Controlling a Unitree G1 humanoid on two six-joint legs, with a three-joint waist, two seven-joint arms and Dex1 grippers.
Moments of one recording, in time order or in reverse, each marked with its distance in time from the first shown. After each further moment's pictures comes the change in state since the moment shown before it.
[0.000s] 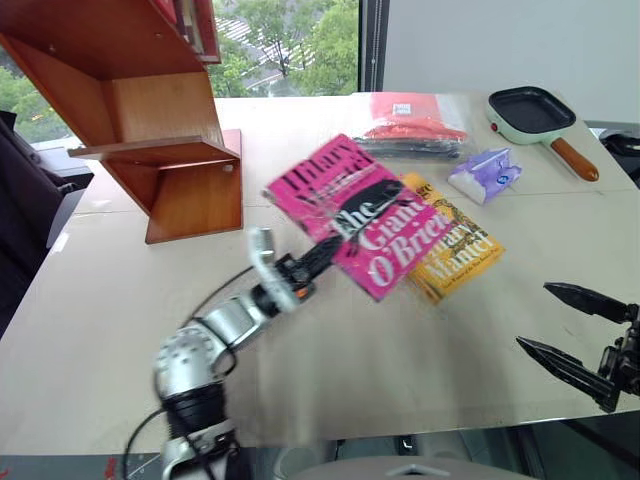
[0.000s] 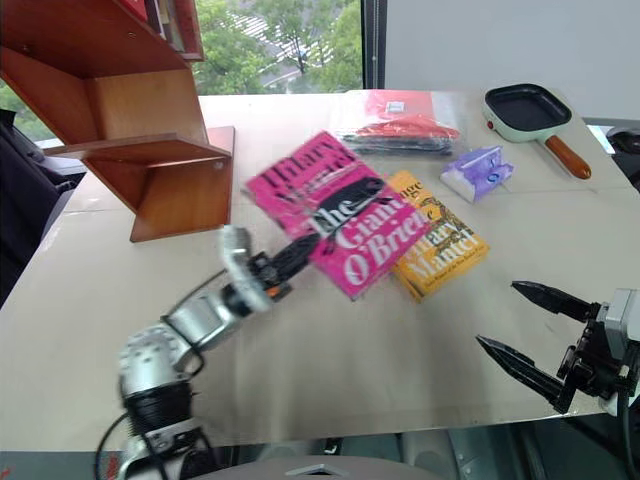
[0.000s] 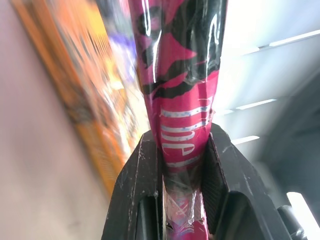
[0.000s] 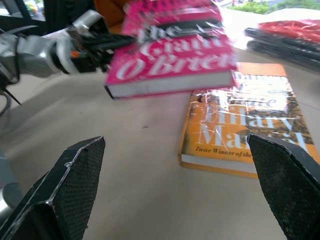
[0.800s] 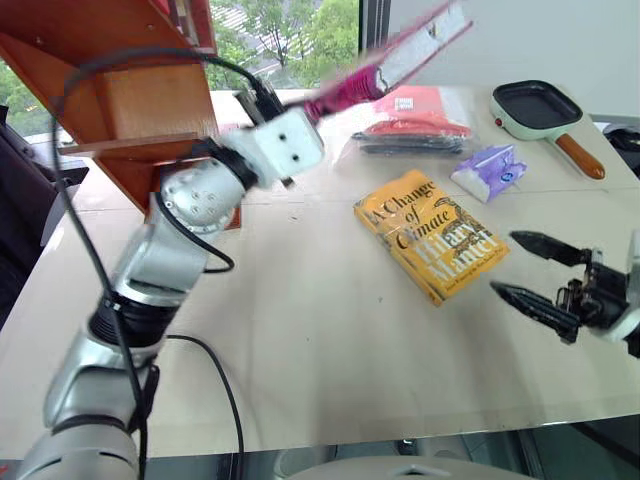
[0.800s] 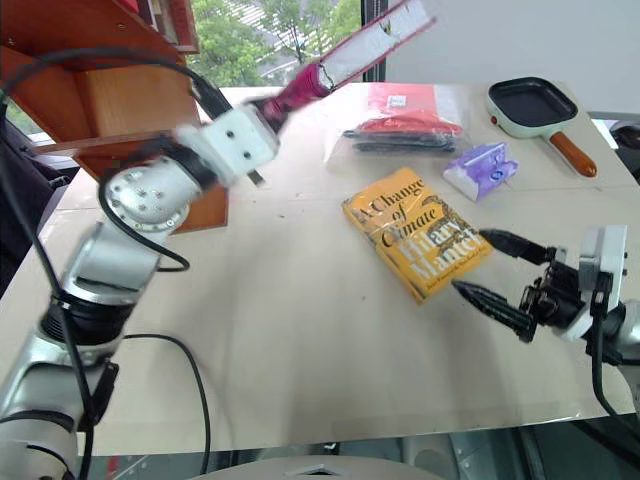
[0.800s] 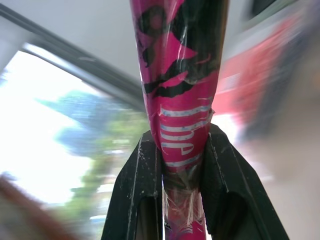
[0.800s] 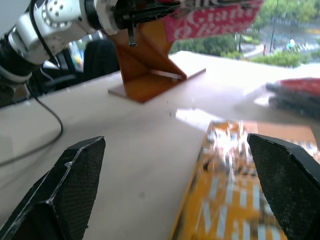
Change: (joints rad) left arm -0.530 0.620 -0.625 -0.121 1.750 -0.898 -0.108; right arm -0.511 0.039 0.283 0.257 0.031 0.002 0.018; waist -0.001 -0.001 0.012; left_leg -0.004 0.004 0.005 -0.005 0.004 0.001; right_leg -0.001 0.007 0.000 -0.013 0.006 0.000
